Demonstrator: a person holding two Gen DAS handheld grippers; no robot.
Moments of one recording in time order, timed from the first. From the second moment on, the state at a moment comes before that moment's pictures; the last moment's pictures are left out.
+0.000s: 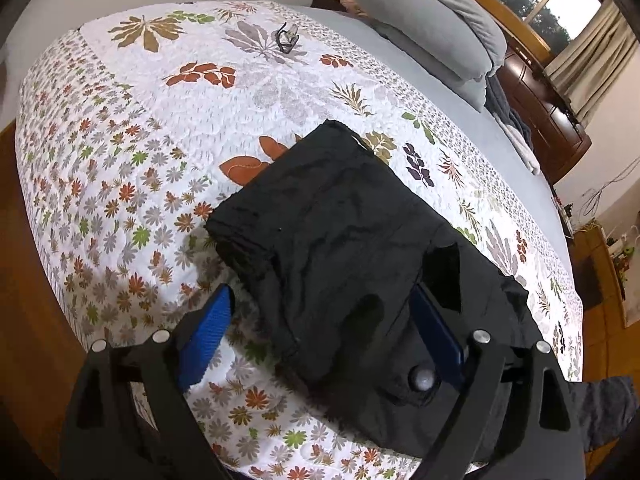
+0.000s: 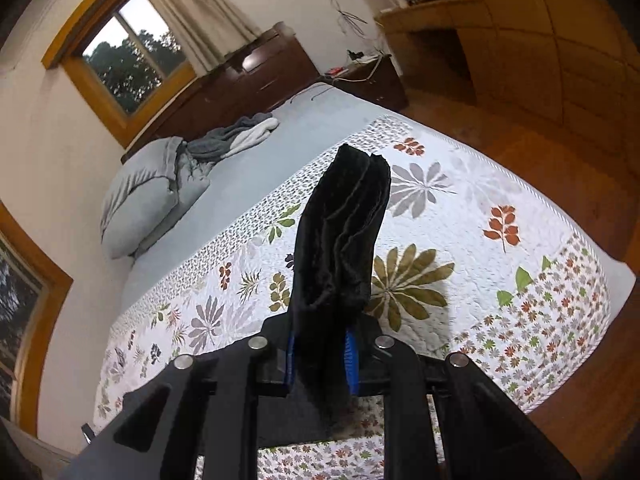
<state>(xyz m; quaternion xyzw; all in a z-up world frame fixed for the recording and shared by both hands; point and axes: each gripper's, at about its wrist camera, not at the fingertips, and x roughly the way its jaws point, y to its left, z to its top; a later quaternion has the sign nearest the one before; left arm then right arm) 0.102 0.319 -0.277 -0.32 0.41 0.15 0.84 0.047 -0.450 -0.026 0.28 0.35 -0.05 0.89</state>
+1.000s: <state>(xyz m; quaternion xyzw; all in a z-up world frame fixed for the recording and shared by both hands) 0.087 0.342 -0.289 -0.38 0.40 0.15 0.82 0.065 -0.333 0.017 0.12 0.36 -0.03 0.93</state>
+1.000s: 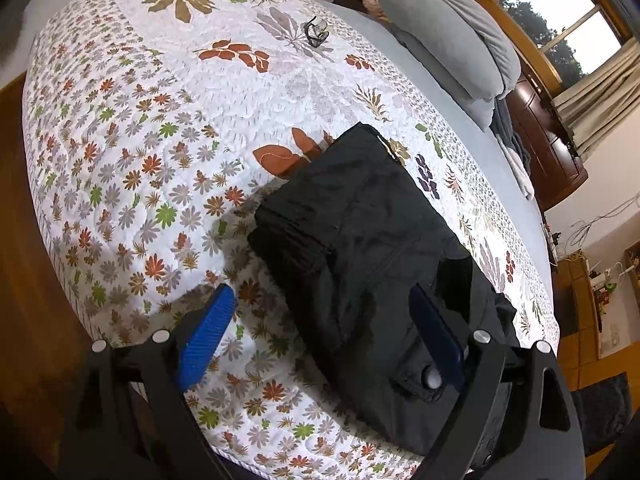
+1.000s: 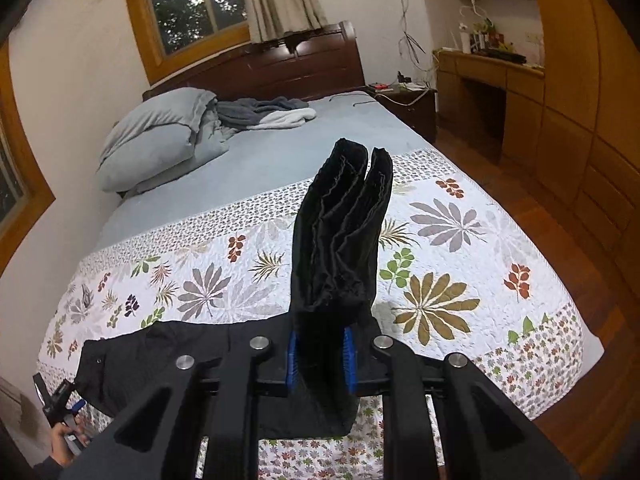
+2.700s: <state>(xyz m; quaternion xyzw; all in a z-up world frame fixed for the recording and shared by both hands) 0.095 0.336 -0.293 -0.39 0.40 0.12 0.82 0.106 -0.134 -0.045 -0.14 0.42 0.07 0.89</state>
